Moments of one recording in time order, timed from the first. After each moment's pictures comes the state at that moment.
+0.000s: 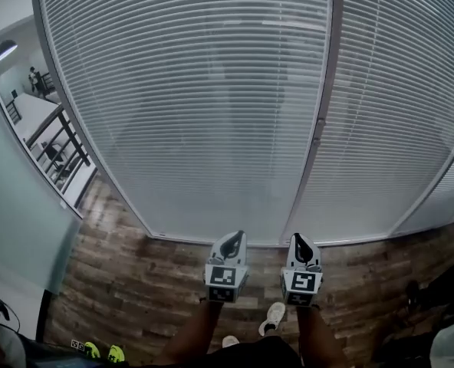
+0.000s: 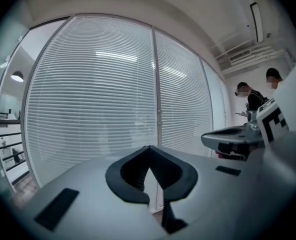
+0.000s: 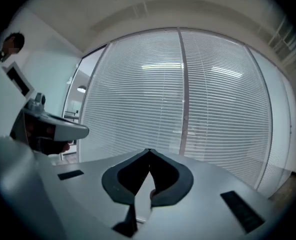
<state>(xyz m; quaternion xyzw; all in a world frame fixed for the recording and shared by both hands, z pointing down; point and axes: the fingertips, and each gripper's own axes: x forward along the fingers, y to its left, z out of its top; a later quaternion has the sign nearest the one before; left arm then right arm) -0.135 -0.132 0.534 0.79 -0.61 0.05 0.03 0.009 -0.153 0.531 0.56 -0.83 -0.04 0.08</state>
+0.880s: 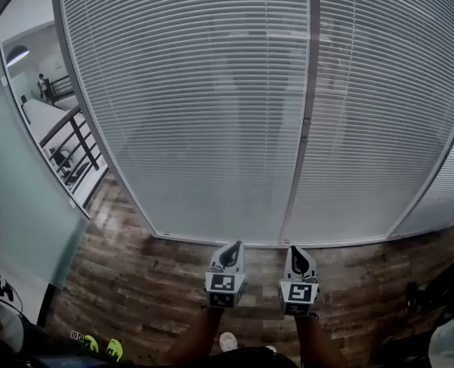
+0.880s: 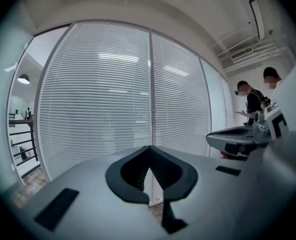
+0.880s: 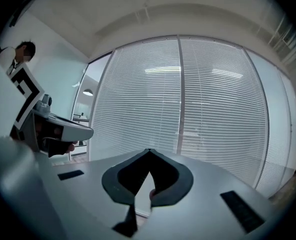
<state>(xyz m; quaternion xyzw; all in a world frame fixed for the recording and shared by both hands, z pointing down) -0.091 -0.032 0.525 0.77 -0.64 0.05 0.03 0.057 -0.046 0.523 0.54 -0.84 -0.05 0.06</state>
